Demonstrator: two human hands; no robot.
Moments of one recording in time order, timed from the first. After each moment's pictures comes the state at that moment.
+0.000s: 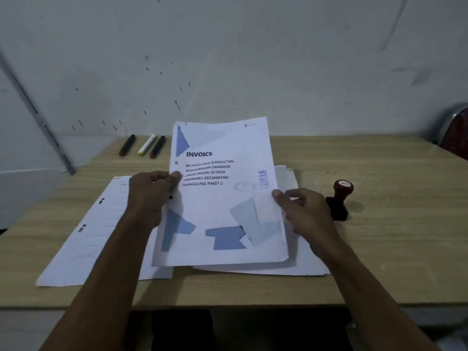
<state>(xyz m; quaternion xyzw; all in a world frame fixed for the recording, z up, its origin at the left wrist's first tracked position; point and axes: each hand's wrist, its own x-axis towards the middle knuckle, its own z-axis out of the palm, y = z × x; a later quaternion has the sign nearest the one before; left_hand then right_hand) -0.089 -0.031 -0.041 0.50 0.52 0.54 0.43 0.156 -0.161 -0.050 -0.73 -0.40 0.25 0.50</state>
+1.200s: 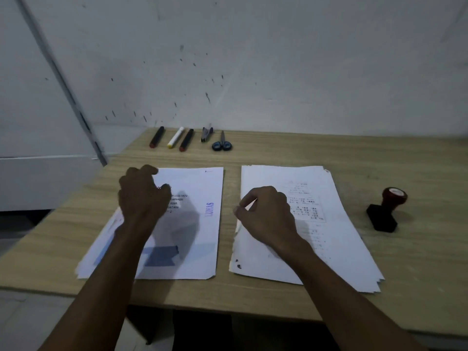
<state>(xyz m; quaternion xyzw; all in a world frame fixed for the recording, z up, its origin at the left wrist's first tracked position) -0.166 -0.015 -0.058 0.62 0.69 0.37 0.02 0.049 -0.101 -0.061 -0.72 -0.57 0.17 0.35</state>
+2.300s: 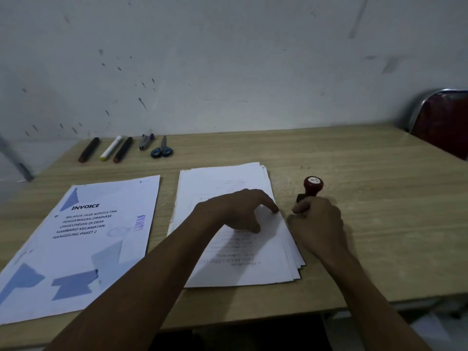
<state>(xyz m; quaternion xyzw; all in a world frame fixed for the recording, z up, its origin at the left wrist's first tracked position) 0.092 -0.059 -0.044 0.94 0.26 -0.05 0.20 0.220 -0.180 -0.075 -0.84 -0.38 0.10 0.37</state>
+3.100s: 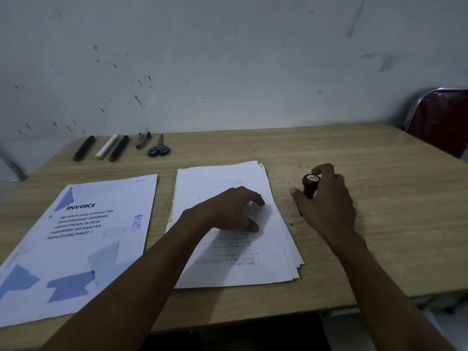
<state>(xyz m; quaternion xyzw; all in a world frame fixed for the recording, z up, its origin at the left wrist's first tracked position) 0.077 -0.051 -0.057 0.92 0.30 0.03 0.23 0.243 -0.164 -0.059 -0.83 -0.40 -0.02 0.39</state>
